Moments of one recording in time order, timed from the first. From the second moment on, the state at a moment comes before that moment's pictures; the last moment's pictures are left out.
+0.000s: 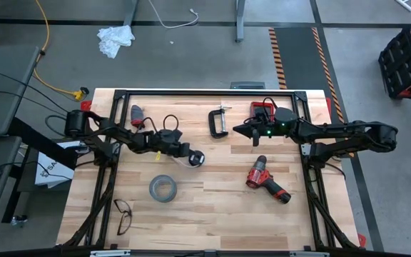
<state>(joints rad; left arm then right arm) 0.12 1.64 0.43 0.65 0.08 -1.23 -0.32 1.15 0.43 0.58 -0.25 0.60</state>
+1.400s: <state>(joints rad) 0.47 1.09 0.24 0.49 0.41 -0.72 -0.32 1.14 0.43 0.56 -0.27 0.66</state>
